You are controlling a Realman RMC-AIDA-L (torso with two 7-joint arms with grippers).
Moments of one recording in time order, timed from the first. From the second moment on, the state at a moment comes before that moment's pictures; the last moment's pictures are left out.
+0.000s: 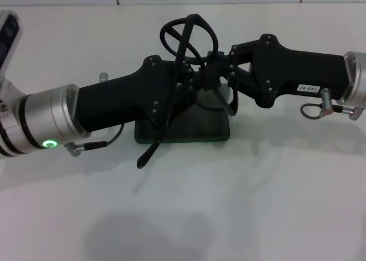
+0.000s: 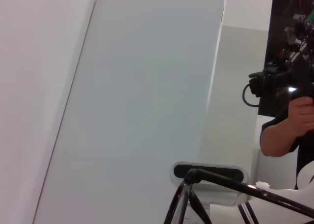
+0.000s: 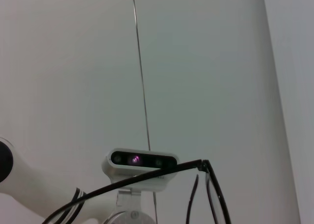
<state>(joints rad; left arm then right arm) -0.57 -2.08 0.93 0.36 1.46 1.84 -1.12 0.73 2.02 -1.19 -0.39 -1.29 -1.63 1.09</state>
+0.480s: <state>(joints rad) -0.53 -2.06 0.93 0.36 1.51 1.77 -1.11 0.67 2.00 -1.03 -0.45 -1.28 -1.65 1.12</state>
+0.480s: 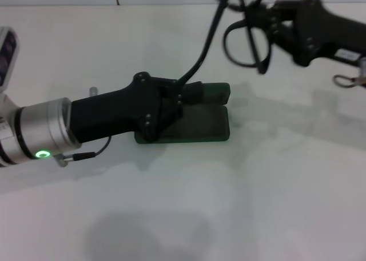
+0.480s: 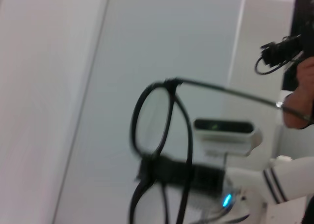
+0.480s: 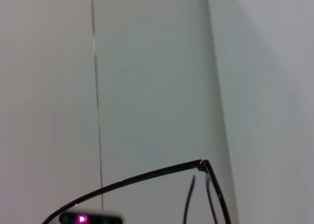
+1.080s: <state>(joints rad) -0.53 -1.98 0.83 0.40 1.49 1.88 -1.13 0.57 1.95 -0.97 -0.46 -1.32 -1.63 1.14</state>
